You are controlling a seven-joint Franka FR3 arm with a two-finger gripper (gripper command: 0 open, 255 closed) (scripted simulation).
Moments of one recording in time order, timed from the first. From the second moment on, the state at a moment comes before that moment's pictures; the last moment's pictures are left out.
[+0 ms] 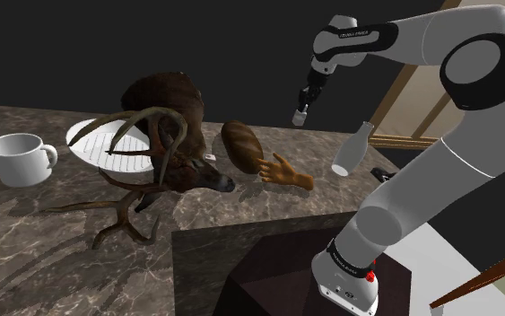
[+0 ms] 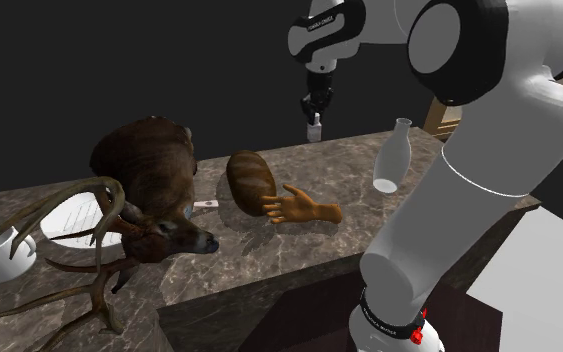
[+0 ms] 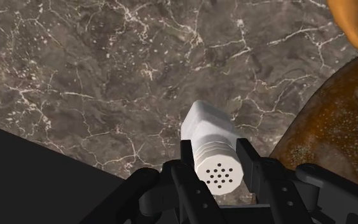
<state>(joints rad) -0.19 -0.18 -0.43 -2.07 -0.10 1.98 -0.43</state>
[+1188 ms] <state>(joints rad) -0.33 -0.43 -0.56 -2.20 -0.24 1.90 -0.64</state>
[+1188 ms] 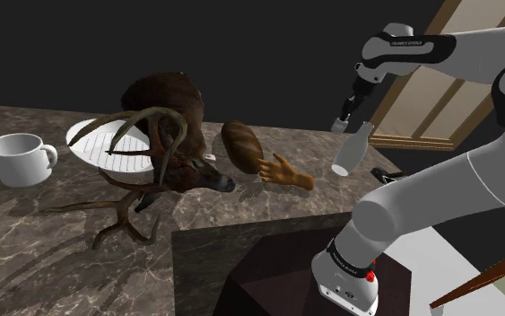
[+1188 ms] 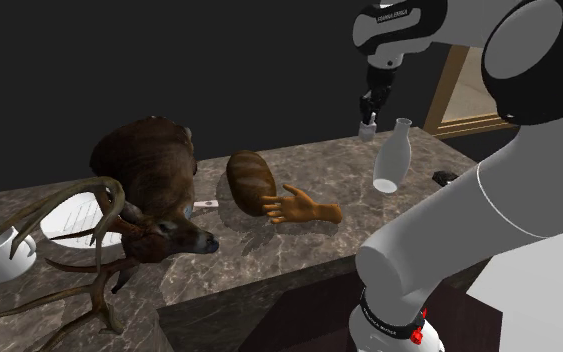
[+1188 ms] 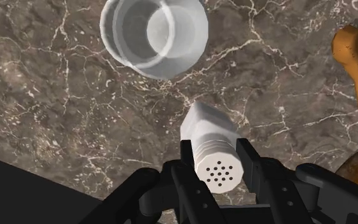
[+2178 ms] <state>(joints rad) -0.46 -0.53 -0.79 -2.19 -0.36 1.85 -0.95</state>
